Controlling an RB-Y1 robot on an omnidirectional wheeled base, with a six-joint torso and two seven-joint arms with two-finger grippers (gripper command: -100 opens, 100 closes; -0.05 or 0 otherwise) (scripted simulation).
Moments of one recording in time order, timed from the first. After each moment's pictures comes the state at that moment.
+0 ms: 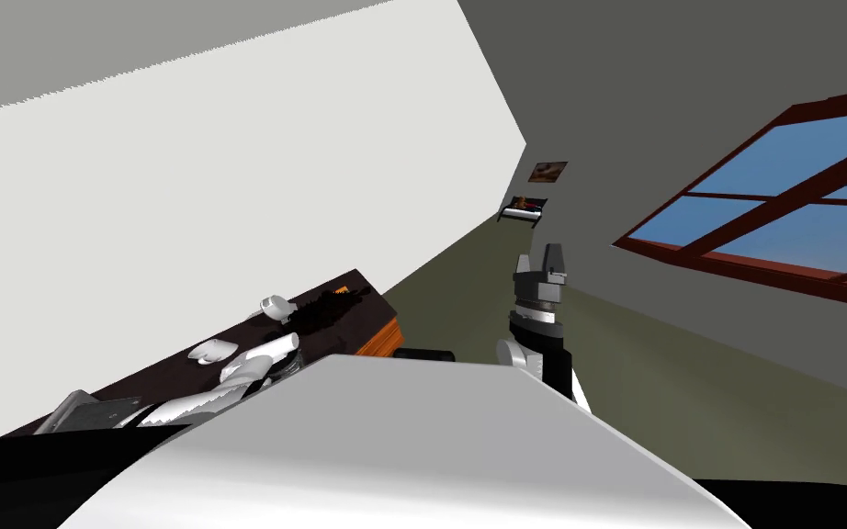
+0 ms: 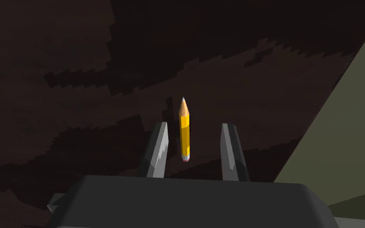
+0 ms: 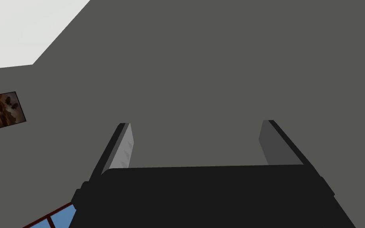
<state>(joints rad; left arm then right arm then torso) -0.02 0.65 0.32 -0.60 0.48 0.99 0.19 0.53 -0.02 -0.01 -2.36 -0.04 -0.48 0.16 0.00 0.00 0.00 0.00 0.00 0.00</state>
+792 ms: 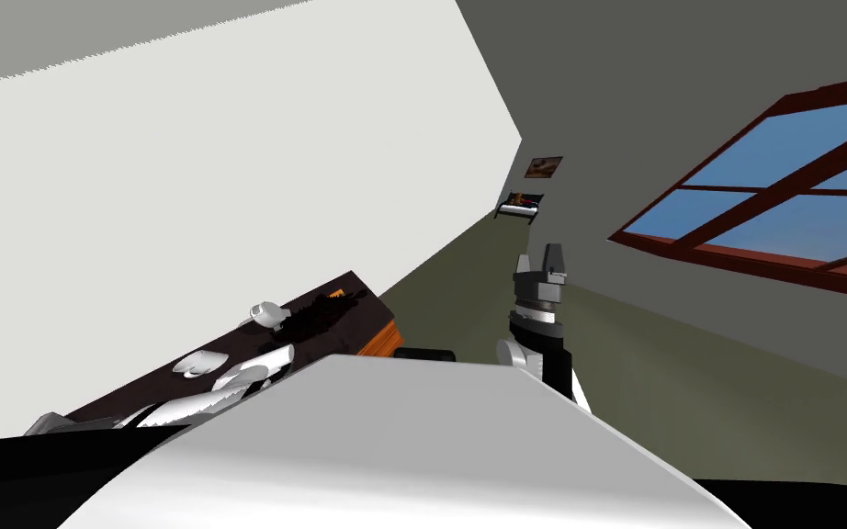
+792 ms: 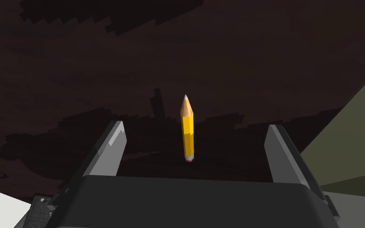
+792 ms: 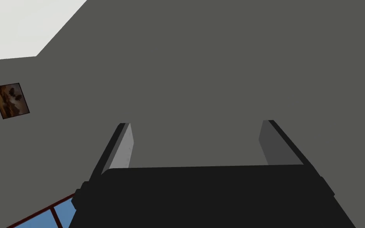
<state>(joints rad) -0.02 0.66 0.30 -0.46 0.40 0.84 0.23 0.53 -0.02 -0.01 -2.36 -0.04 -0.48 0.16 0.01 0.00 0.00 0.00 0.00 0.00</state>
